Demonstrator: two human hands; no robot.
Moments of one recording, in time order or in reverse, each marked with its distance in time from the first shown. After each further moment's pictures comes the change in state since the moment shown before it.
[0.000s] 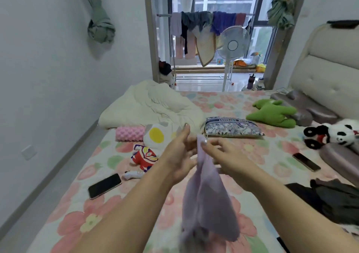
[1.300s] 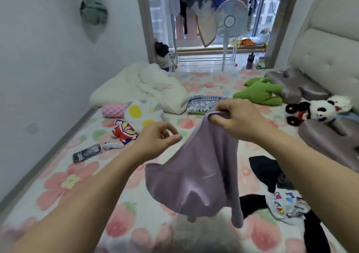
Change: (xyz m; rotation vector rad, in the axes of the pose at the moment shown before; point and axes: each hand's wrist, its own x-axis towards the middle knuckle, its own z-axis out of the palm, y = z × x) left_hand -0.025 -0.112 0.144 1.109 0.112 0.414; right_hand -0.071 0.044 -0.240 -0.796 0.082 -0.561
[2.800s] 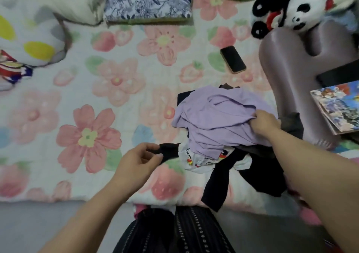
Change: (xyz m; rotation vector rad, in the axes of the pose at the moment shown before) left_hand 0.100 0.049 0.401 -0.139 -0.193 -0.769; right_hand -0.181 0.594 0.047 -0.213 -0.591 1.019
